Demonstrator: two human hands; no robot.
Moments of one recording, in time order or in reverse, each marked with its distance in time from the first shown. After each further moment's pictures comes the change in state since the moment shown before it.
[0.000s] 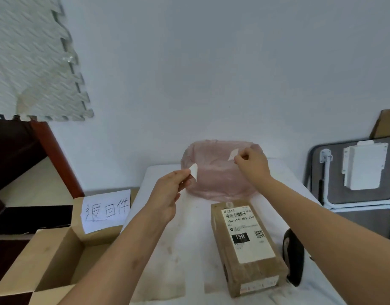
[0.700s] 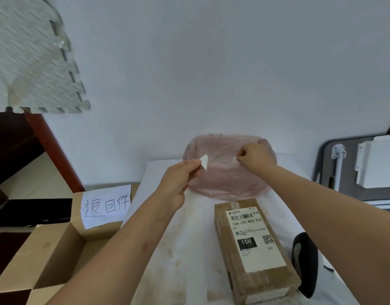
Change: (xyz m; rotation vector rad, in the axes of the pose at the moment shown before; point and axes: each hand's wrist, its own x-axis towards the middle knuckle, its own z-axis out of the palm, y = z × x) left_hand 0.037 0.004 0.018 0.018 -0.042 -0.027; right_hand 0.046 0.009 0.016 -0.476 -0.208 -0.087
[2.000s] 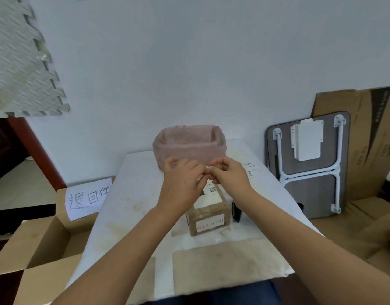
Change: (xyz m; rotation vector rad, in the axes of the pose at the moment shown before) left_hand -0.138 -0.062 0.064 1.343 0.134 1.156; right_hand -0.215 0.022 -0.031 1.013 0.071 0.108
